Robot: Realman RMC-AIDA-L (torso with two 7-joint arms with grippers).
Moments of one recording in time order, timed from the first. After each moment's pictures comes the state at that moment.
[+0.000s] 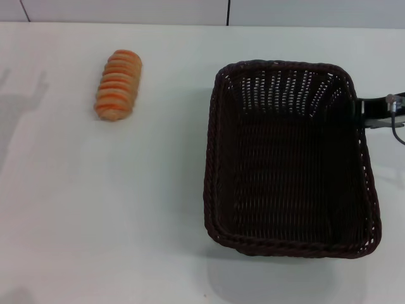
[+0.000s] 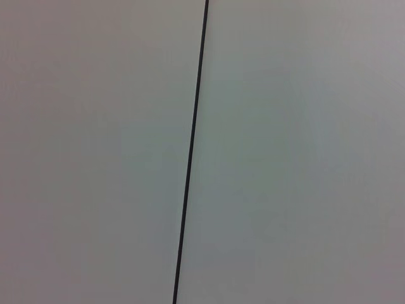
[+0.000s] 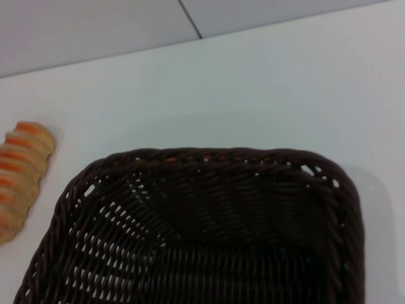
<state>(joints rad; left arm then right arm) -0.35 -2.06 -2.38 -0.32 0.71 -1.25 2.56 0.41 2.08 1.87 1.43 -2.46 1.35 -0.13</state>
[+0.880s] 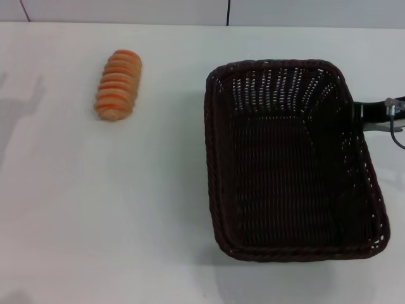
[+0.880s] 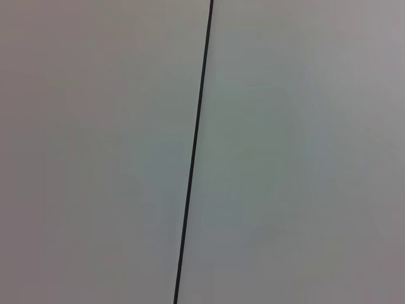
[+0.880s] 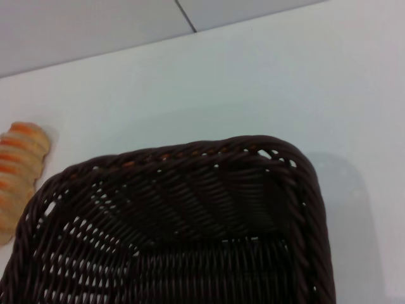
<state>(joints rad) -0.33 -2.06 -2.39 -0.32 0.71 -1.30 2.55 0.41 2.08 1.87 1.40 -2.45 1.33 -0.13</state>
